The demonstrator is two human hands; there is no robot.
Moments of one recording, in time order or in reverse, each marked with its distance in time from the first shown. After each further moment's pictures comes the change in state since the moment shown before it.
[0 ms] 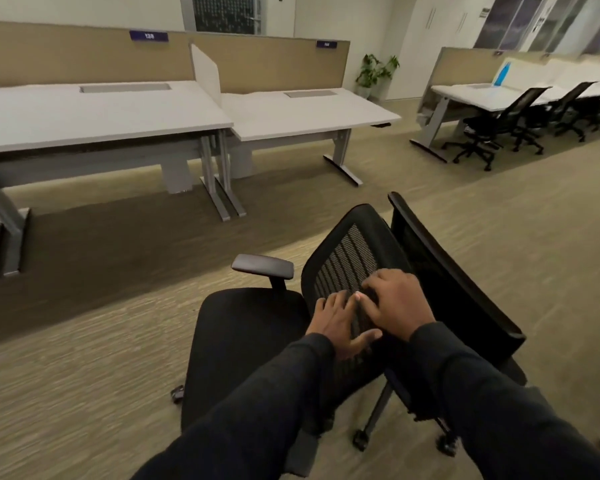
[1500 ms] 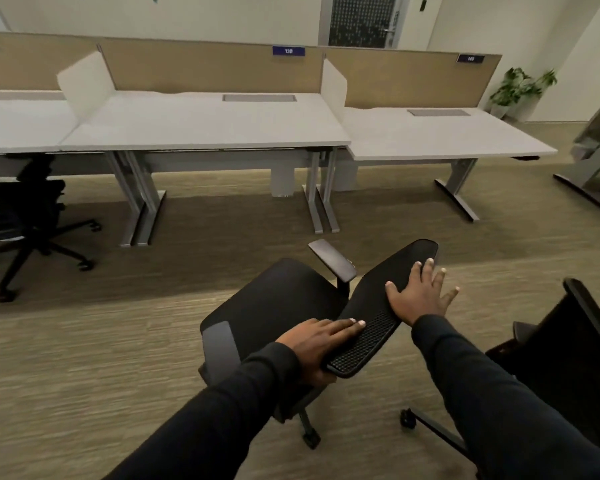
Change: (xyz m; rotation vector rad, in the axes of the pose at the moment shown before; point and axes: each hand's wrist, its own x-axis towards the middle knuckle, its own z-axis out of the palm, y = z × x) left_hand -0.038 -0.228 -0.127 0.137 -0.117 0.086; right_hand 0.250 -0.121 0.108 0.119 -0.265 0.303
